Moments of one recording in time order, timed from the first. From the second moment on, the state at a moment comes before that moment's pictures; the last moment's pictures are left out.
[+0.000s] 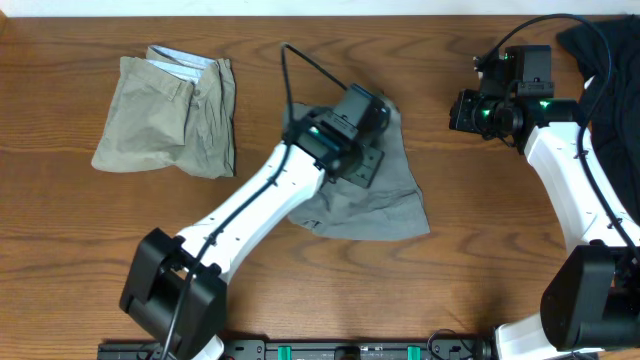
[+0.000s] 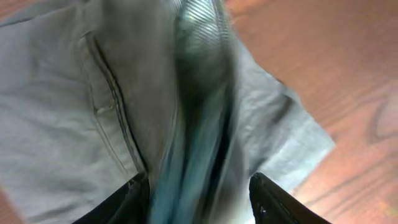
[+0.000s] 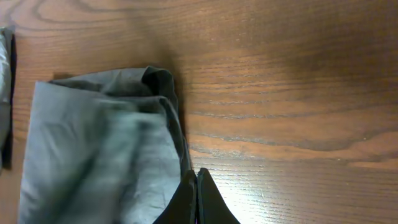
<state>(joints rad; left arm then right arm) -0.69 1.78 1.46 -0.79 0.09 -0.17 0.02 1.69 1.32 -0.63 -0.29 0.23</state>
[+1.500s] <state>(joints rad) -0.46 1.86 1.46 -1.03 0.14 -0.23 0.35 2.02 1.33 -1.10 -0.17 0.16</state>
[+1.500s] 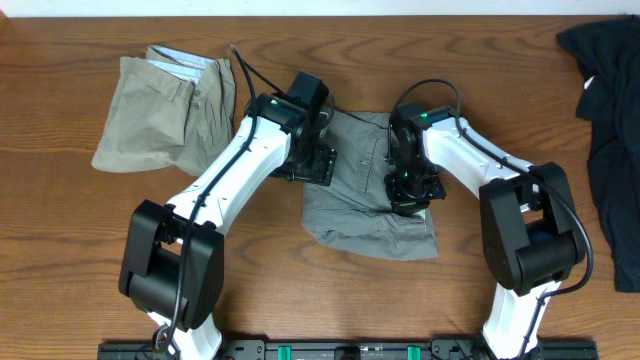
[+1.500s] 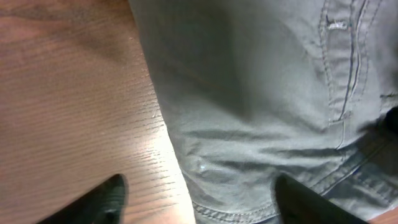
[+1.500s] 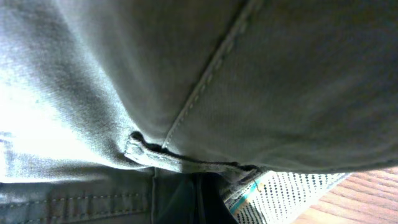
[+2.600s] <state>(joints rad) -0.31 2.09 1.37 -0.76 0.72 -0.21 0.32 2.01 1.33 -0.99 -0.26 0.18</state>
